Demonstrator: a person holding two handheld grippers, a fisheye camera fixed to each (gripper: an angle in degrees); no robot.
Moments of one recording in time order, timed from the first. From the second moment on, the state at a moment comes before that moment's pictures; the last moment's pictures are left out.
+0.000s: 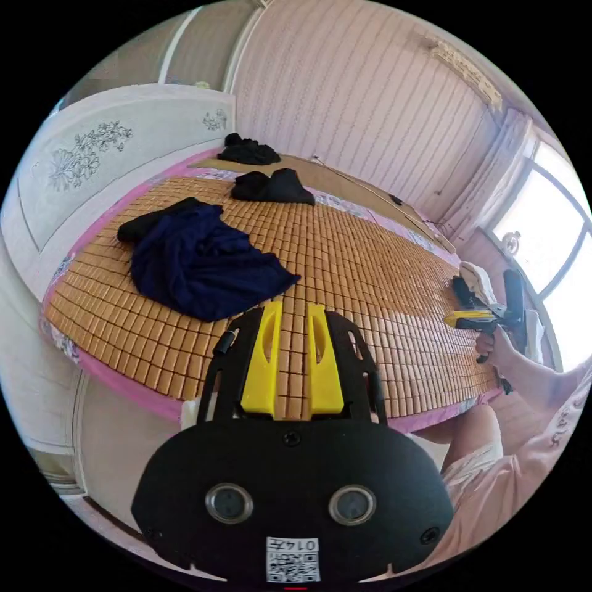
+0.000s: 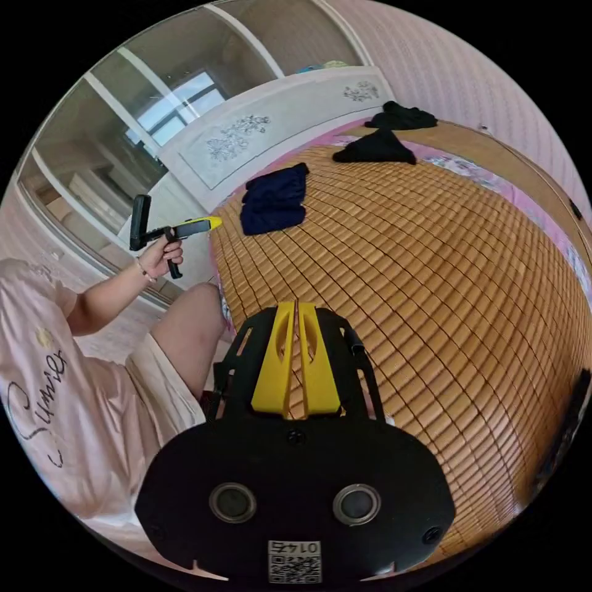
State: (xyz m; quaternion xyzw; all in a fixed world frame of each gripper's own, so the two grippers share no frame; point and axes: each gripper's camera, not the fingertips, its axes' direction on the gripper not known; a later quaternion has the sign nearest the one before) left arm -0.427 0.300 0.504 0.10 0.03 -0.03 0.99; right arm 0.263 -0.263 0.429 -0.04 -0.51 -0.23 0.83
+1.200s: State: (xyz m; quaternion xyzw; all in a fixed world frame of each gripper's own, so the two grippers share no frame) left arm -0.298 0.129 0.408 0.00 0.08 0.08 0.99; right arm -0.023 -0.443 0.525 -0.16 -0.51 -0.25 0.81
